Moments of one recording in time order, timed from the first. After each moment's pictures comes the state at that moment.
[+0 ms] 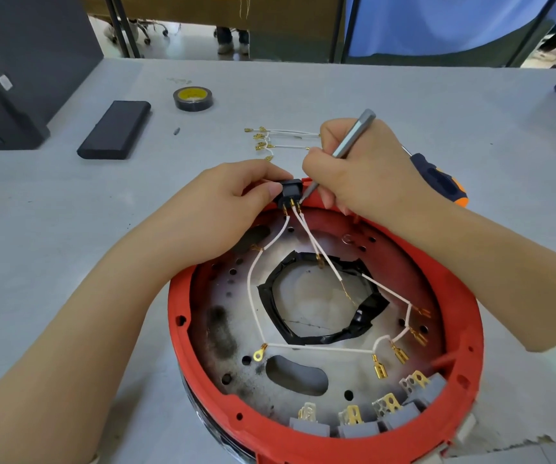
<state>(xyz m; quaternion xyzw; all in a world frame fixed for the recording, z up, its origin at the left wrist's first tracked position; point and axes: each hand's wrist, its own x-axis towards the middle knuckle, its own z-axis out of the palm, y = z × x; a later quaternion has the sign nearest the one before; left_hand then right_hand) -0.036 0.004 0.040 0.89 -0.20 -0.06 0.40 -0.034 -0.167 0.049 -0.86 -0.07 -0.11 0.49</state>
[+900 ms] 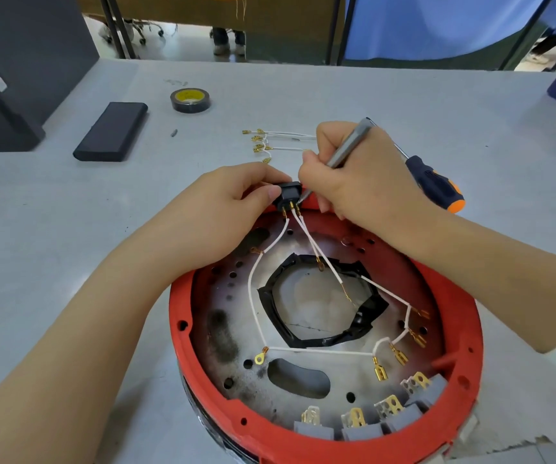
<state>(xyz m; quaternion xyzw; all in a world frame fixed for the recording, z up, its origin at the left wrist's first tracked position) -0.035 0.005 0.038 0.90 -0.19 -0.06 0.39 -0.039 -0.165 0.045 -0.88 -0.11 -0.15 0.44</state>
